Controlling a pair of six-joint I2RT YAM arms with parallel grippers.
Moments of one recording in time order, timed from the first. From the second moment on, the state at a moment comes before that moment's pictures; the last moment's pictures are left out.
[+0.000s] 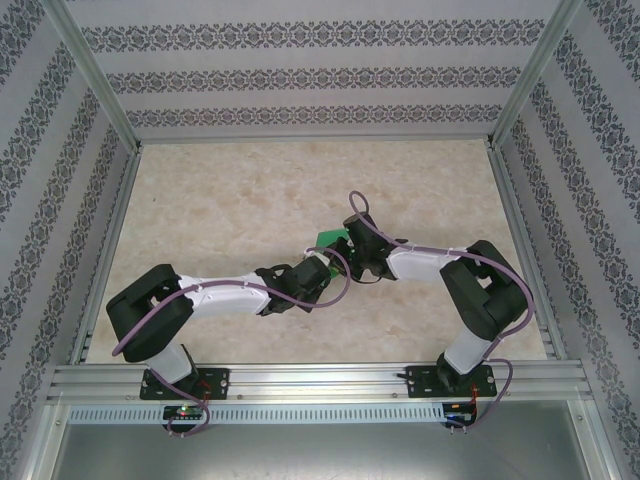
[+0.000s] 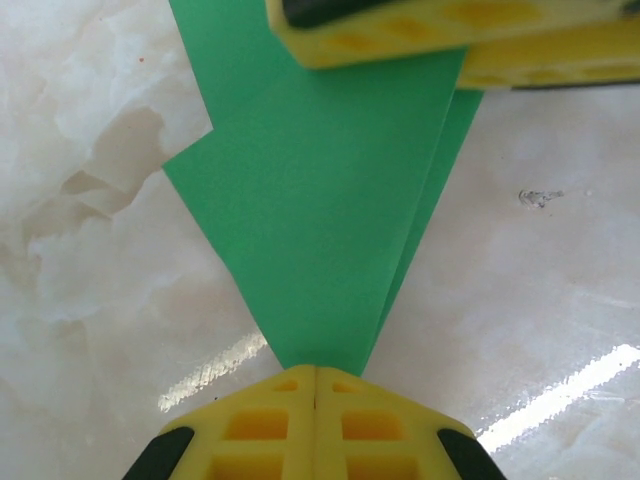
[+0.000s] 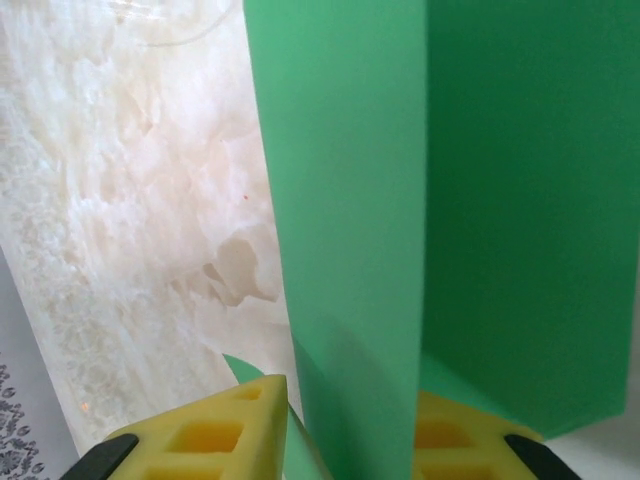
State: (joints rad) left arm -0.99 1.62 0.83 -0.26 -0.28 -0.37; right arm 0.61 1.68 0.82 -0.02 -0.30 1.08
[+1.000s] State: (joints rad) left arm -1.01 1.67 0.84 -0.19 -0.35 -0.37; right arm 0.55 1.68 0.88 -0.12 -0.42 0.95
